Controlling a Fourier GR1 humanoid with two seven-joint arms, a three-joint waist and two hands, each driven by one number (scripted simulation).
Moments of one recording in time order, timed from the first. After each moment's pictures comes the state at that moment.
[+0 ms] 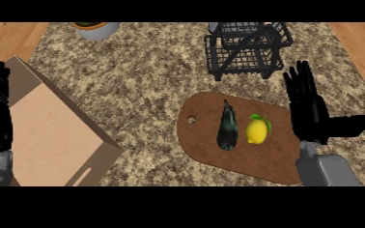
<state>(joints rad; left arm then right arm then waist) -0.06 0.52 0.00 -1.59 0.04 0.45 -0.10 -0.17 -0.21 0.06 -1.43 -0.41 -0.22 -0.17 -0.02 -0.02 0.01</state>
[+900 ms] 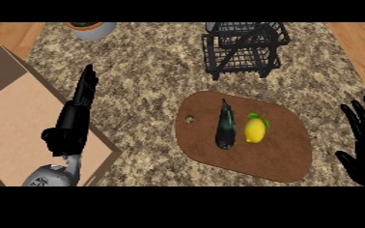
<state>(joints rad) -0.11 0.30 -0.25 -1.61 0.06 0.39 0.01 0.17 -0.29 -0.19 -1.64 -0.69 0.16 -0.30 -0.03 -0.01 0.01</state>
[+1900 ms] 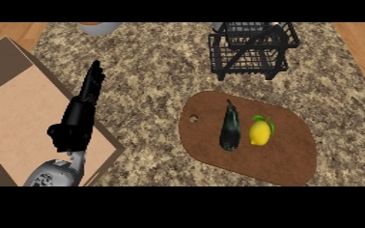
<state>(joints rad) -0.15 0.29 -0.27 -1.61 0.05 0.38 0.04 0.33 -0.95 -0.15 -2.26 -0.04 0.14 0.41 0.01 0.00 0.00</state>
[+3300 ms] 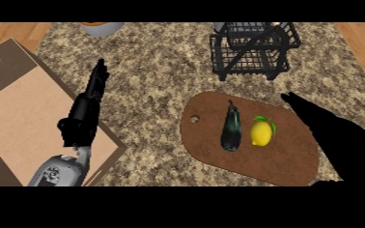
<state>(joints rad) -0.18 0.26 -0.26 -1.56 0.03 0.36 0.03 -0.31 -0.85 0.48 -2.19 0.08 0.18 1.13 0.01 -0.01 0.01</state>
